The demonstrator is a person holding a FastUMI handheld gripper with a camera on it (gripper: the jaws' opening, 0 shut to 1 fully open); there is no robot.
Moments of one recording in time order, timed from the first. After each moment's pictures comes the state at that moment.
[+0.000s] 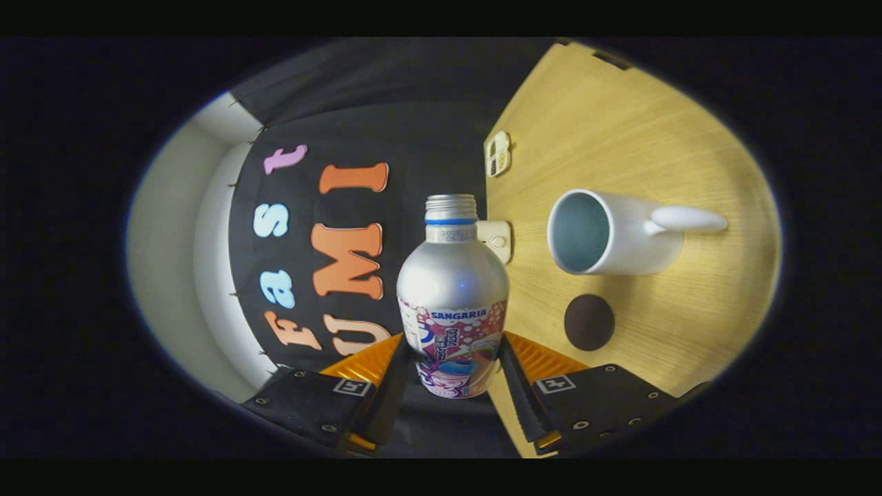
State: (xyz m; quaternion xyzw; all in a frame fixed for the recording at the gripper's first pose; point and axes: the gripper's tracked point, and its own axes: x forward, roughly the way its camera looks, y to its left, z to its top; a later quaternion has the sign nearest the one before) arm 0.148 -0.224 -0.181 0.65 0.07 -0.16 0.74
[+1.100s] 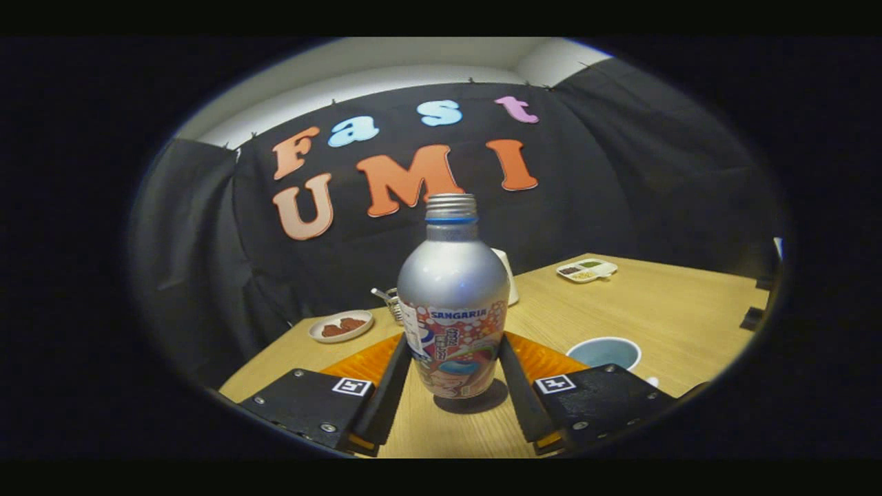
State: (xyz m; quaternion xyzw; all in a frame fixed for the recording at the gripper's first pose) arm 0.171 -0.212 -0.183 0.08 0.14 -0.17 0.97
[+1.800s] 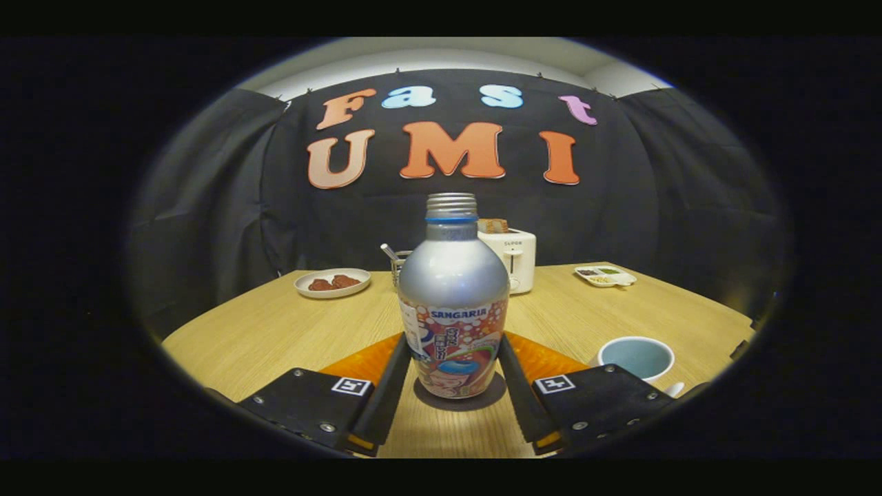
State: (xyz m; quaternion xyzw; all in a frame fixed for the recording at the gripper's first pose) arm 0.183 -0.196 -0.251 -0.01 0.20 -0.13 0.97
